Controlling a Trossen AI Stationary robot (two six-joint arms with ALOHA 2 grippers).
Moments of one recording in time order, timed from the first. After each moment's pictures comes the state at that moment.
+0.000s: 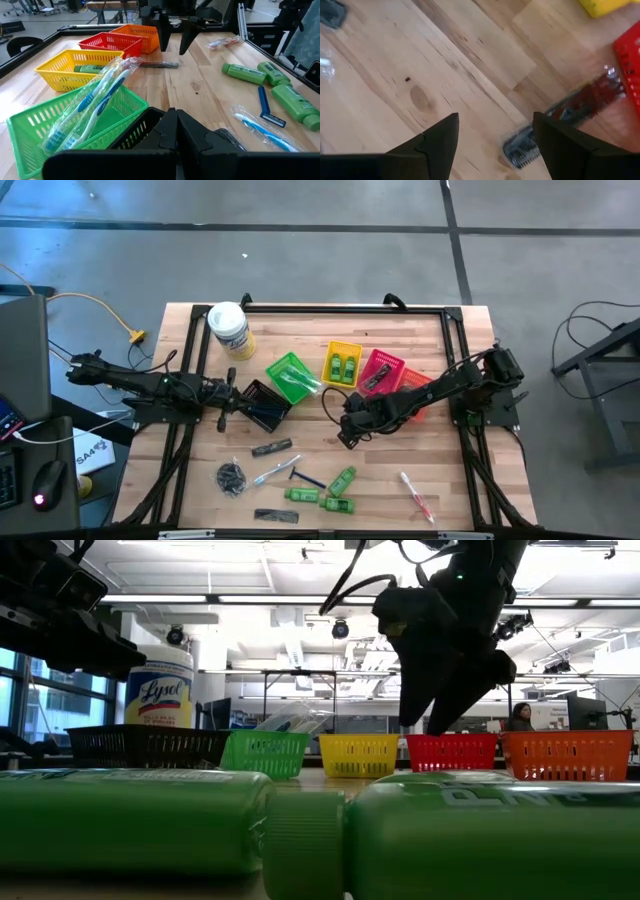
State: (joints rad) left arm -0.21 0.22 0.04 0.00 -0.15 -0.03; right arm 0.28 1.77 1.17 -0.64 0.25 1.04
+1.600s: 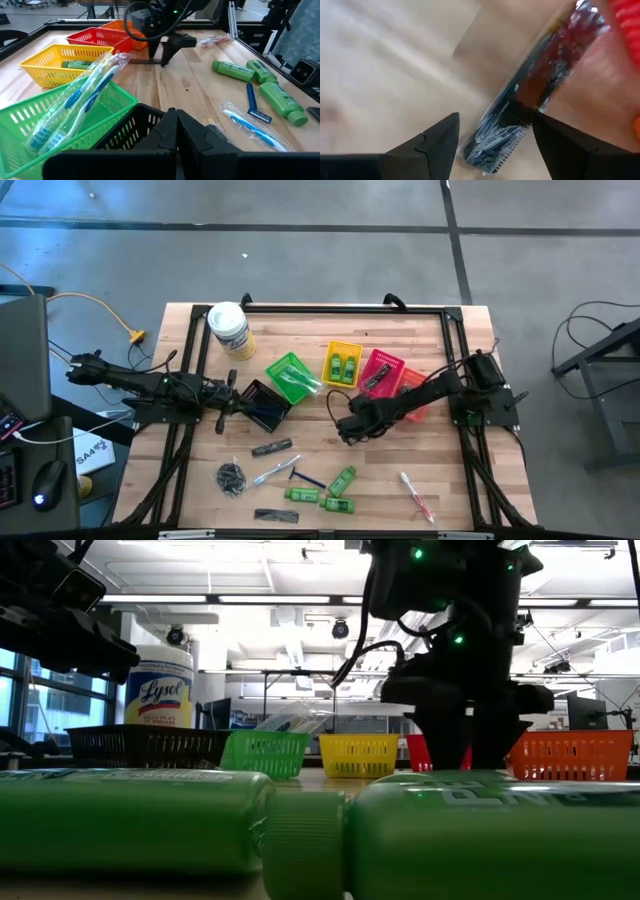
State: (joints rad) left arm -0.21 0.22 0.04 -0.03 -0.10 -0.06; right arm 0.27 1.96 1.17 -0.77 0.16 1.28
